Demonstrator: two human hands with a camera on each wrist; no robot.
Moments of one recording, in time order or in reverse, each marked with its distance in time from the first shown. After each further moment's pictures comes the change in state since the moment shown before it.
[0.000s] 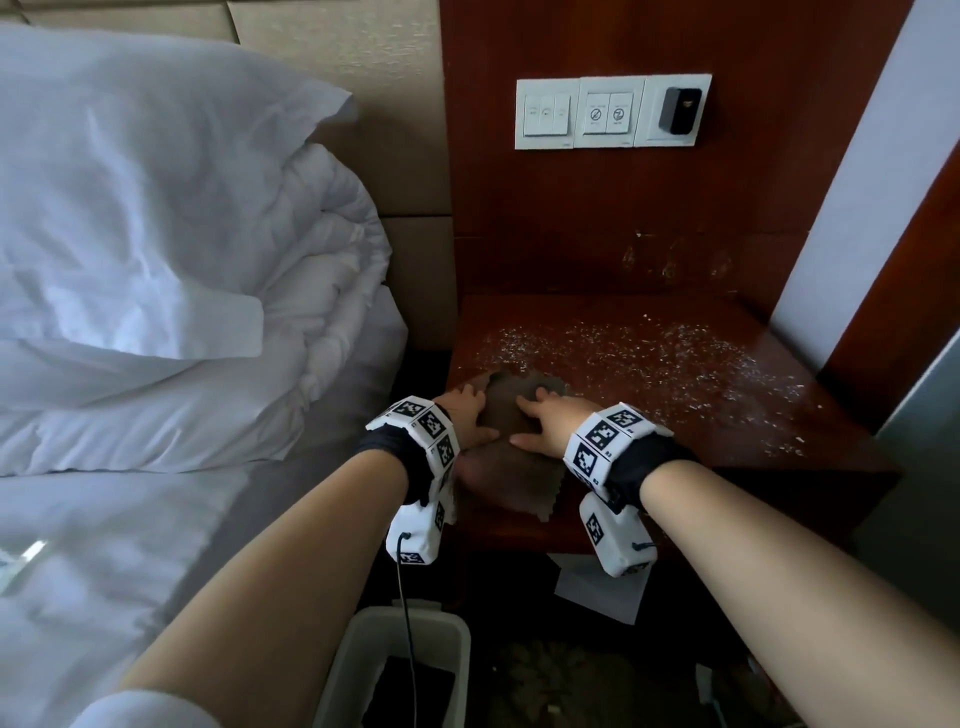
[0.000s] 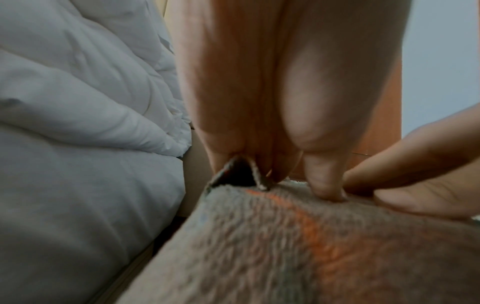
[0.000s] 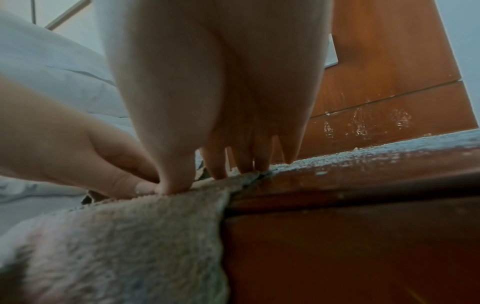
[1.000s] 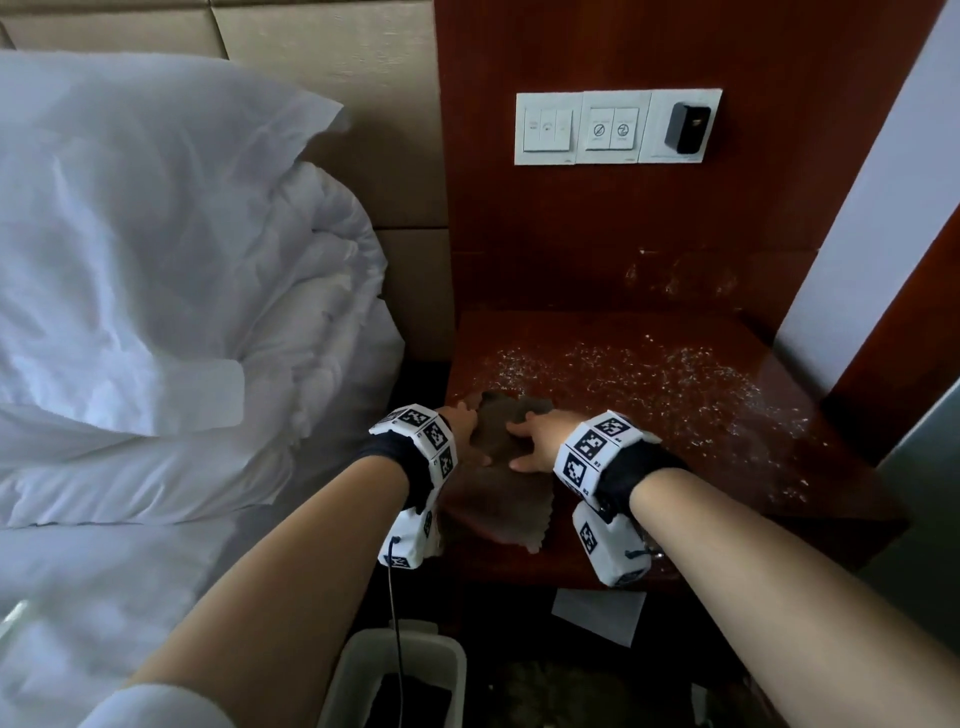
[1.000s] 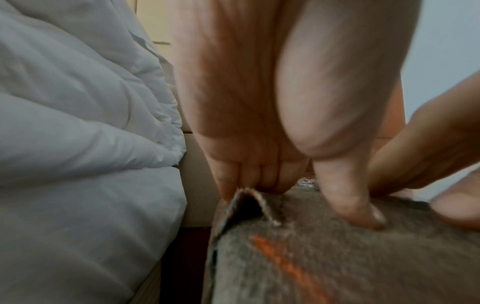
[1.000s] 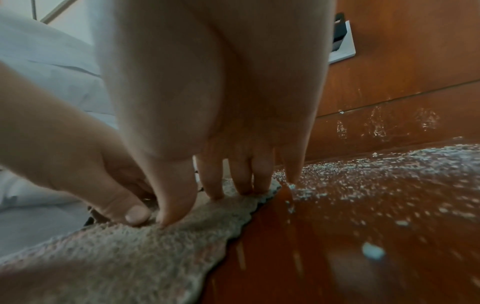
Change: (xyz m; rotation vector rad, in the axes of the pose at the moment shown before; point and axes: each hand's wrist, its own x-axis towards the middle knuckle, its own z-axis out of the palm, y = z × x) left_hand 0.024 -0.009 -0.026 0.022 -0.129 -0.003; right_hand 0.020 0.006 -0.030 -0.056 -0.111 -0.082
